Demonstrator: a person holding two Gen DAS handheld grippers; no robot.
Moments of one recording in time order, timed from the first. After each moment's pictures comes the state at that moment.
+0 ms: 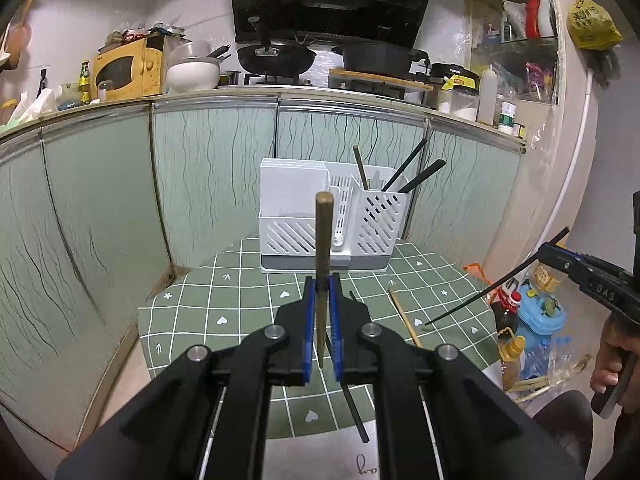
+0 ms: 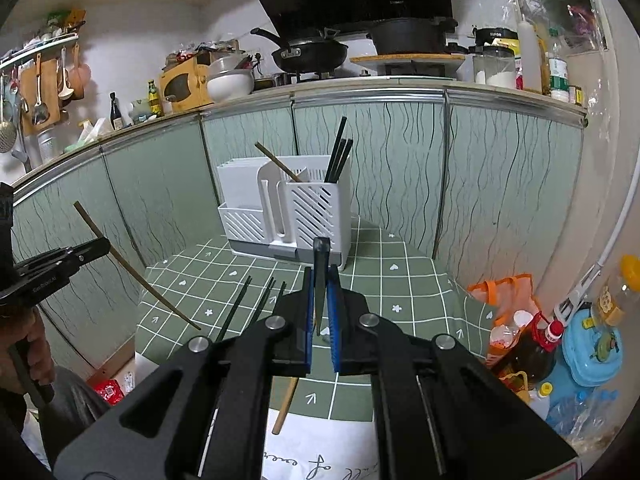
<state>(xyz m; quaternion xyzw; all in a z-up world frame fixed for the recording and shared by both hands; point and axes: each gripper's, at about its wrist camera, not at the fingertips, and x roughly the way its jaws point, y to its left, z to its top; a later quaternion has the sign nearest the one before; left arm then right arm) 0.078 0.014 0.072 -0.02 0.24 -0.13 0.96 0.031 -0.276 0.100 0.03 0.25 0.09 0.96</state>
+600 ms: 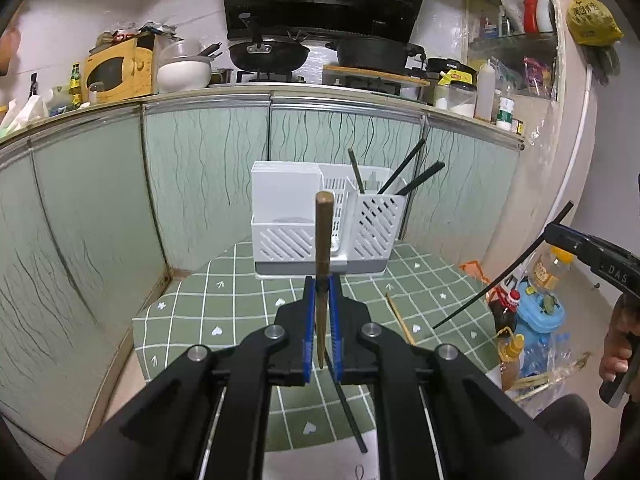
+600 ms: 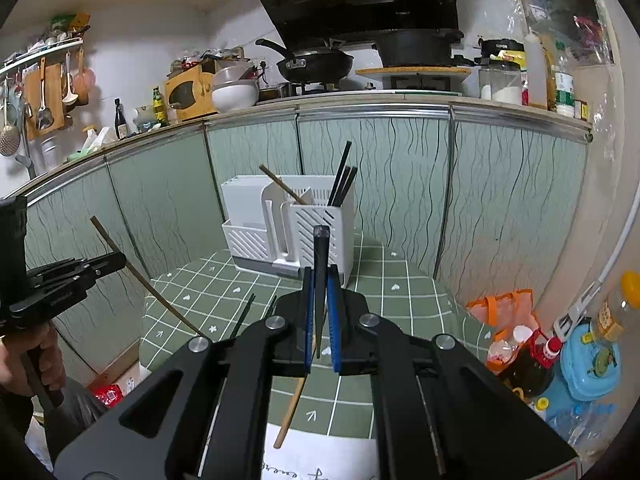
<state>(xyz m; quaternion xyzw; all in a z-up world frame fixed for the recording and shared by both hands) 0.100 0.008 0.083 -0.02 0.24 -0.13 0.96 0.046 -0.275 0.128 0.02 0.24 0.10 0.97</state>
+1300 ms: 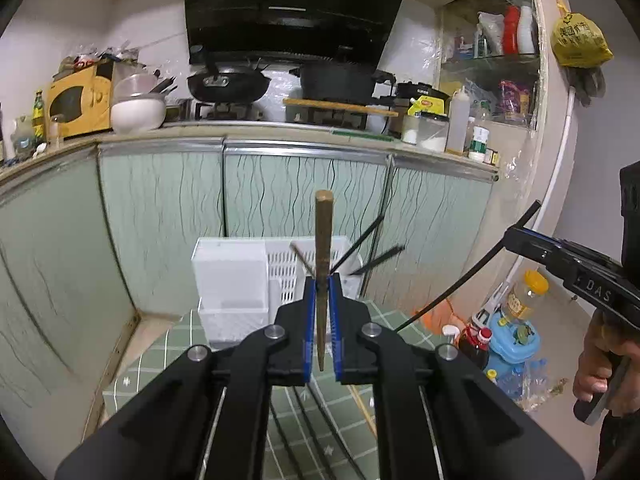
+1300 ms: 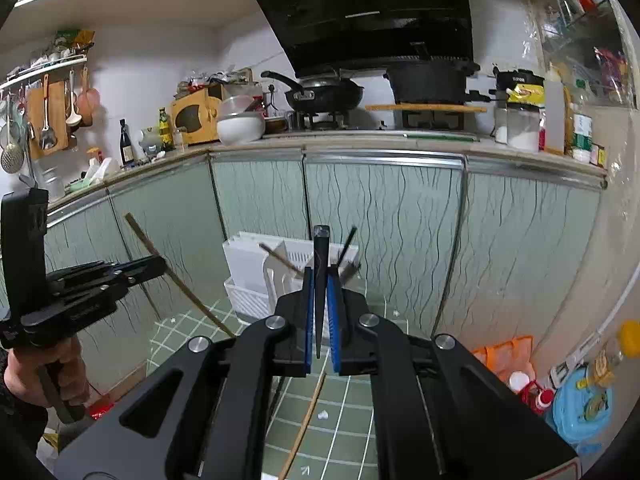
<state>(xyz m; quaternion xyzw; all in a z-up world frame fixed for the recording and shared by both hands) 0.164 -0.043 0.165 -0.02 0.21 -0.19 0.96 0.107 -0.279 0.210 0.02 0.20 0.12 0.97</state>
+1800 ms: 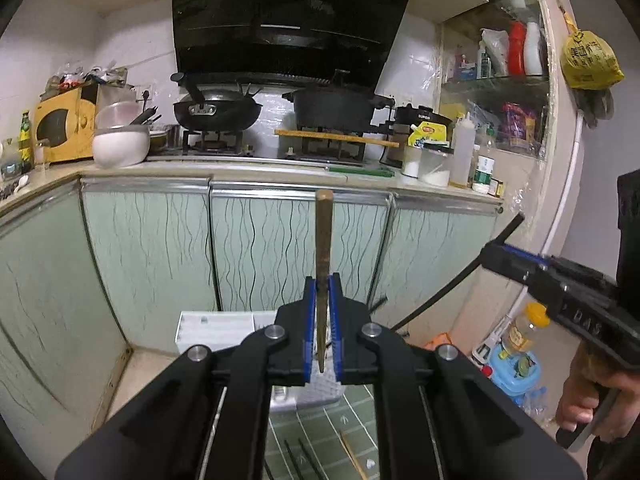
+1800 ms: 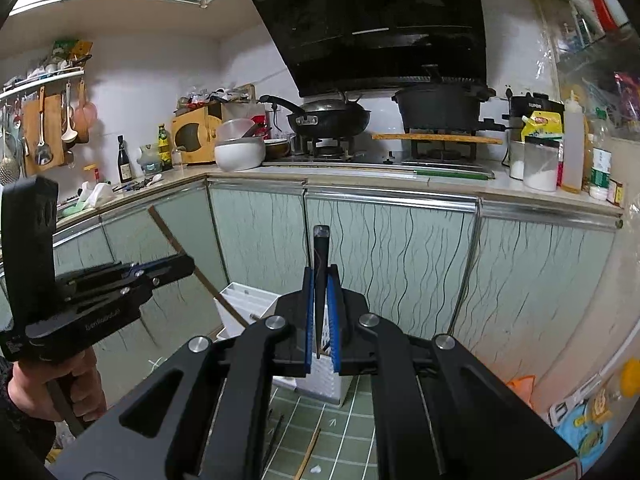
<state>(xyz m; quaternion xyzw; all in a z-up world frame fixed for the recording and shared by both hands) 0.236 -0.067 0.217 -0.02 0.18 -0.20 0.96 0.188 -0.270 0.254 0.01 0.19 0.12 0.97</state>
